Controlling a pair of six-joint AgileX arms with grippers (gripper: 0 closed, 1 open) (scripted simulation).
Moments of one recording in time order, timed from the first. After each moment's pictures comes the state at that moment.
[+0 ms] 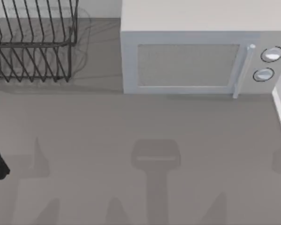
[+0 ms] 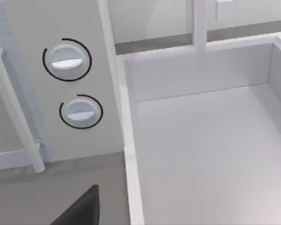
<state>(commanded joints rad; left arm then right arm) 0.00 0.00 0.00 0.00 0.00 0.00 -0.08 0.23 0.17 -0.20 0.00 0.11</state>
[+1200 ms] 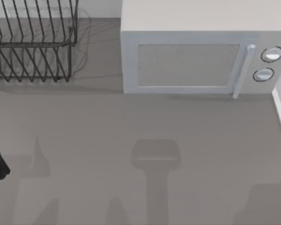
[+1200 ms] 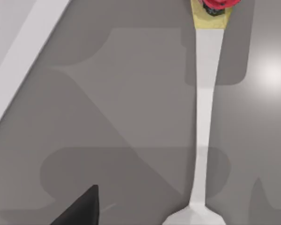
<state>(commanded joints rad) 0.00 0.00 0.00 0.00 0.00 0.00 -0.41 1.38 0.87 -1.06 0.00 0.56</state>
